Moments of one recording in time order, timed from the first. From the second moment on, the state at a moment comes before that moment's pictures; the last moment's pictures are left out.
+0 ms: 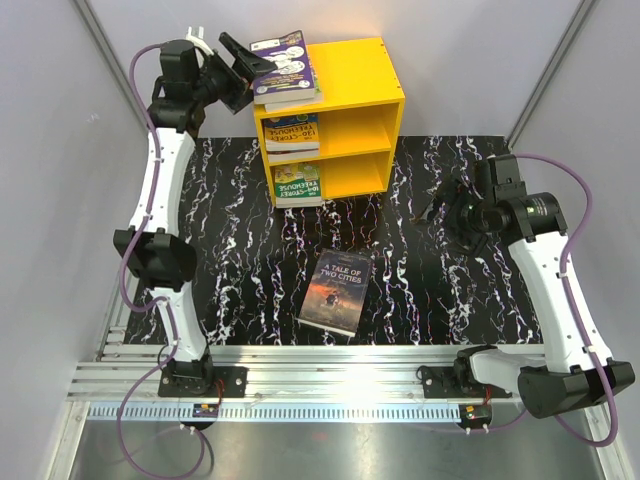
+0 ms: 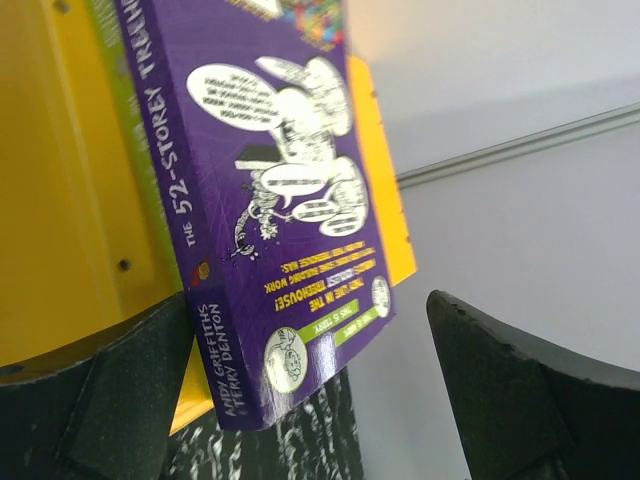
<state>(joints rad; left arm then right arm) -0.09 2.01 2.32 -0.50 0.50 -0.95 0.20 1.20 1.47 -1.21 -0.13 0.75</state>
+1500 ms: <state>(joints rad) -0.49 1.40 0.69 -0.37 0.36 -0.71 0.35 1.40 0.55 -0.35 -0.59 0.93</state>
